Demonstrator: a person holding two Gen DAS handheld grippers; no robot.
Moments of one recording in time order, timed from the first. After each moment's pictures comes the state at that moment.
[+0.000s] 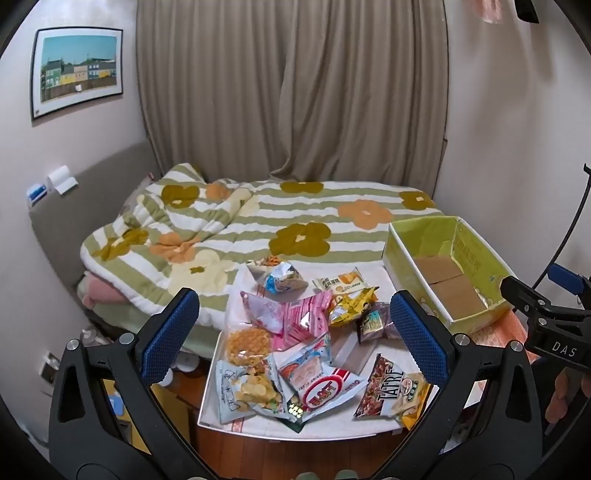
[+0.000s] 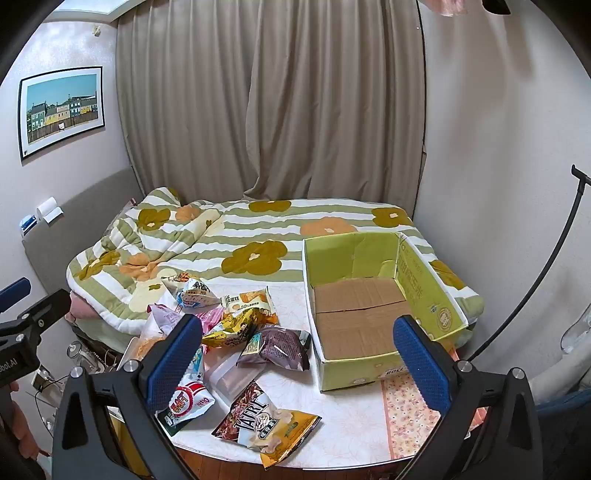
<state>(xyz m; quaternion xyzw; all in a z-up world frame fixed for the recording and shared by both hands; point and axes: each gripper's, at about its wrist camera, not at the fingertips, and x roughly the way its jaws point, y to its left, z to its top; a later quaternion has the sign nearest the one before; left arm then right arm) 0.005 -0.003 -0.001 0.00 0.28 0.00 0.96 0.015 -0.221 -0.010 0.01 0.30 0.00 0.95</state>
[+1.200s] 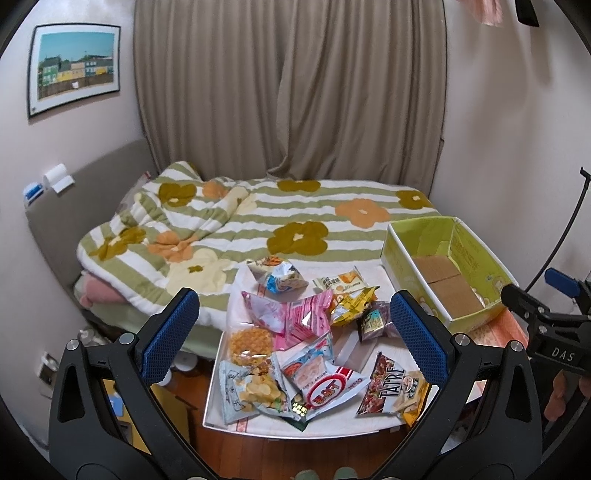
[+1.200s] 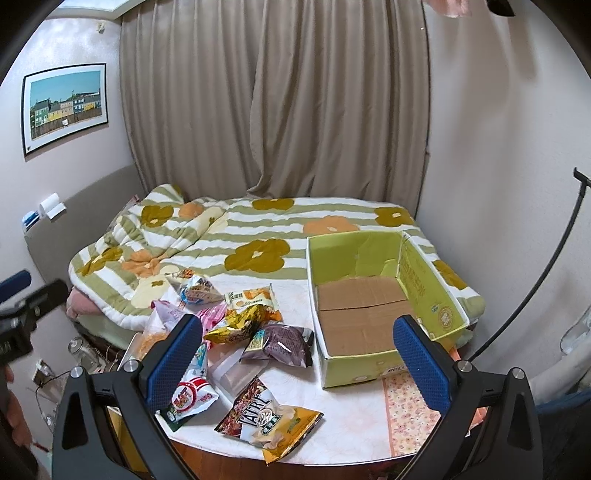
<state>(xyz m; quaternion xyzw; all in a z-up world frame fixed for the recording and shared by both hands) 0.018 0.003 0.008 0.00 0.29 -0.01 0.96 0.013 -0.219 -0.013 0.00 0.31 0.01 0.95</state>
